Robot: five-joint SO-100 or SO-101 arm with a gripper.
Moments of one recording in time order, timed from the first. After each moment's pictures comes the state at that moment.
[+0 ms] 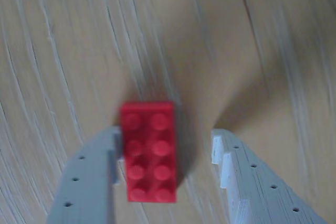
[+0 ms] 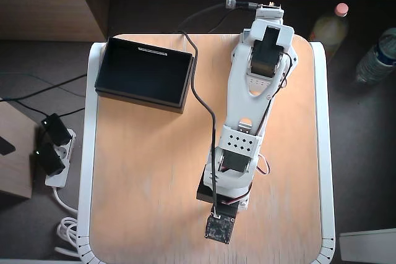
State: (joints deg) arm 12.3 78.8 106.6 40.6 179.5
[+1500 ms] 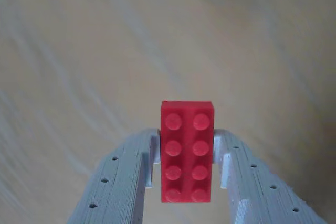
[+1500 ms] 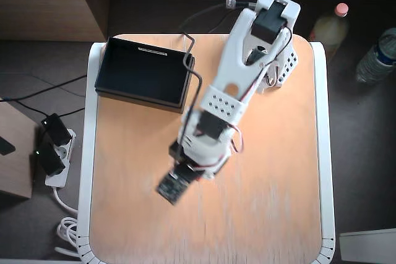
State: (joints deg) arm 27.8 98.3 106.6 62.9 170.9
